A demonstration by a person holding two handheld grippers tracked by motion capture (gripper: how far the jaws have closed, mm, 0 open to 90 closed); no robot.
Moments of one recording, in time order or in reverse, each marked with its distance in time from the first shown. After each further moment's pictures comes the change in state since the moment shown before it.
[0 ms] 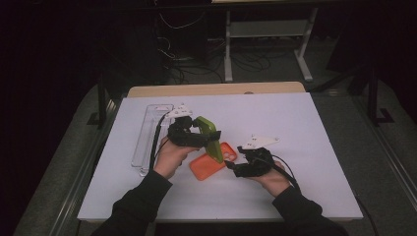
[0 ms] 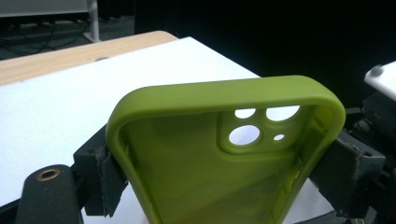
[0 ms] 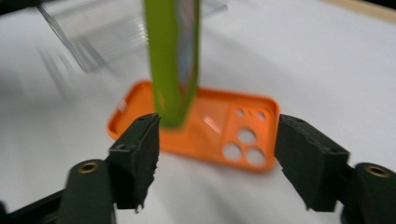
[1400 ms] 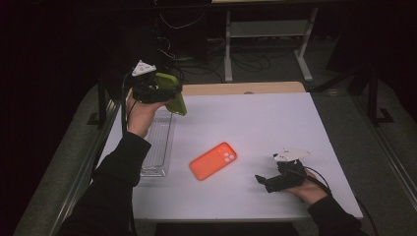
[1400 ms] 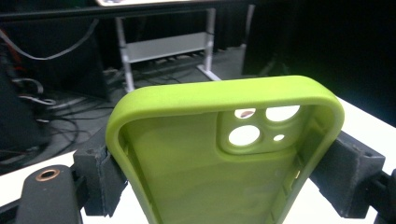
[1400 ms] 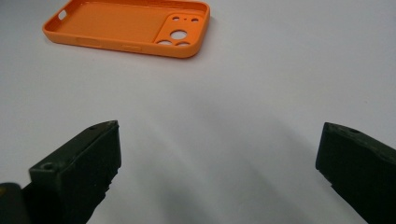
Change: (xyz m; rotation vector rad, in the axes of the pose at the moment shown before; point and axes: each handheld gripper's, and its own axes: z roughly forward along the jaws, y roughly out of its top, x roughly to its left) left arm 0.085 0.083 -0.055 -0.102 0.447 0.045; right arm -0.043 -0.065 -0.042 0.054 -0.077 -0.003
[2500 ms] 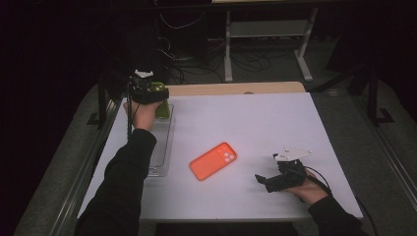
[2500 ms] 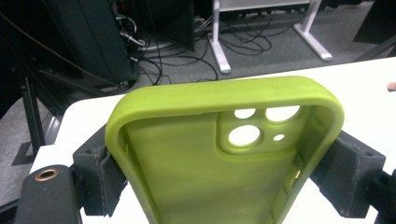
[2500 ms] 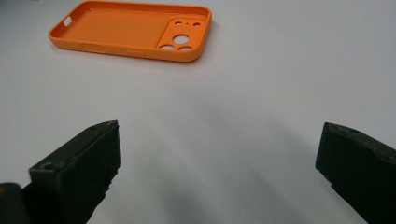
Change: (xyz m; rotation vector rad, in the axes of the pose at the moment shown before) left arm 0.056 -0.050 0.062 0.202 0.352 -0.068; right arm -0.001 0.000 -0.001 -0.004 0.015 0.009
